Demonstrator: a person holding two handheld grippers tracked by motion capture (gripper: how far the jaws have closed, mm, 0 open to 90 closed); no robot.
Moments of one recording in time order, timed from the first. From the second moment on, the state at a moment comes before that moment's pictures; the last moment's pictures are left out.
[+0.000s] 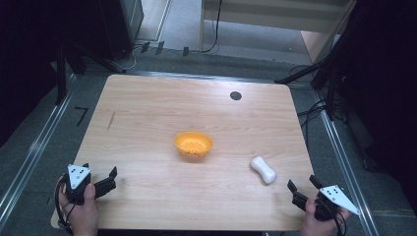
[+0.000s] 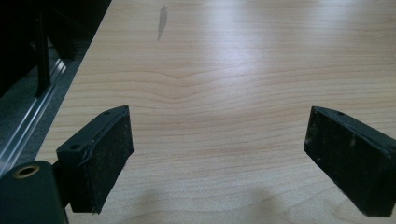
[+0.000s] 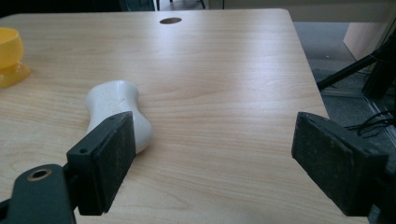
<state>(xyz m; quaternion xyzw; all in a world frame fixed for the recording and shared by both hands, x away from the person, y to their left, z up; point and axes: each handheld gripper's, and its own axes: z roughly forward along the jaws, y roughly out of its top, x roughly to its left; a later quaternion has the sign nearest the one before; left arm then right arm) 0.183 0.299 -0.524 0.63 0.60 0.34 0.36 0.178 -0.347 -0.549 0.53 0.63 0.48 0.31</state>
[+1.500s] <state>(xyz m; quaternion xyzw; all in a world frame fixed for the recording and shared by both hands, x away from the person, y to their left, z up) 0.185 0.299 -0.524 0.63 0.60 0.34 0.36 0.251 -0.289 -0.496 0.45 0.85 0.22 0.18</state>
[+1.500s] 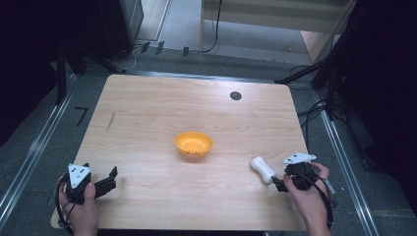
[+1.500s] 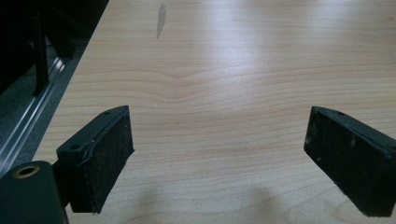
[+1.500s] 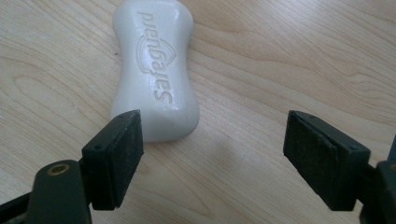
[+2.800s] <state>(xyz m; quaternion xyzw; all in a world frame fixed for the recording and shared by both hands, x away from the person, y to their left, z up) 0.185 0.300 -0.524 0.63 0.60 0.34 0.36 0.286 -0.245 -0.494 0.45 0.86 0.19 0.12</state>
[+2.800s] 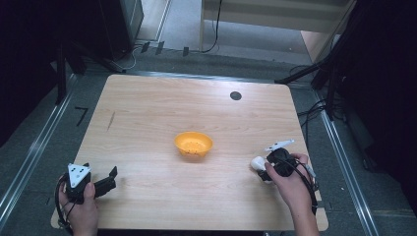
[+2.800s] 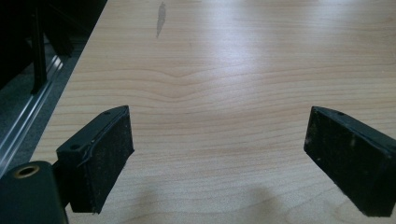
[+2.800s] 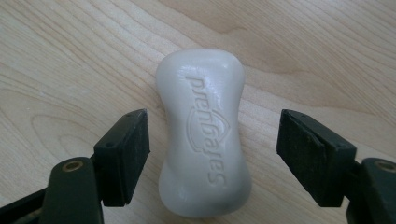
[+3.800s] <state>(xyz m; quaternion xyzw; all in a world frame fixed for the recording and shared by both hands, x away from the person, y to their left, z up) 0.185 0.301 -0.524 0.63 0.60 0.34 0.36 0.297 -0.237 -0.511 0.46 0.87 0.15 0.08</state>
